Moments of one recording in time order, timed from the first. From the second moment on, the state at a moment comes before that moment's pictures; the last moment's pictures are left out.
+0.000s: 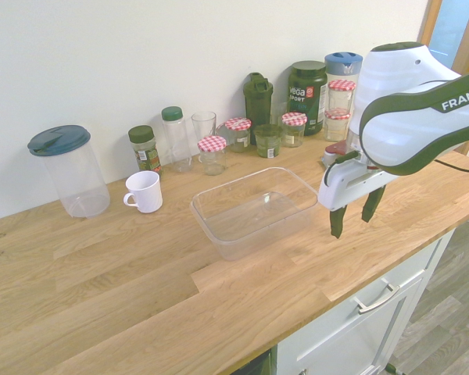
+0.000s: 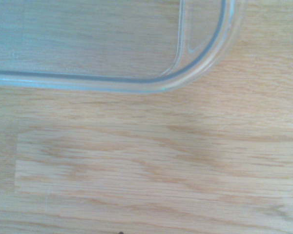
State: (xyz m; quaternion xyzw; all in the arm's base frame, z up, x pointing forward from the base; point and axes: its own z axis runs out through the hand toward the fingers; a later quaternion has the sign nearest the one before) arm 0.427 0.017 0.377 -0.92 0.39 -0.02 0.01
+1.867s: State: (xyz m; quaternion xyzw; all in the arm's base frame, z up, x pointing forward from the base) arm 0.546 -0.132 0.388 -0.87 0.49 -0.02 0.02
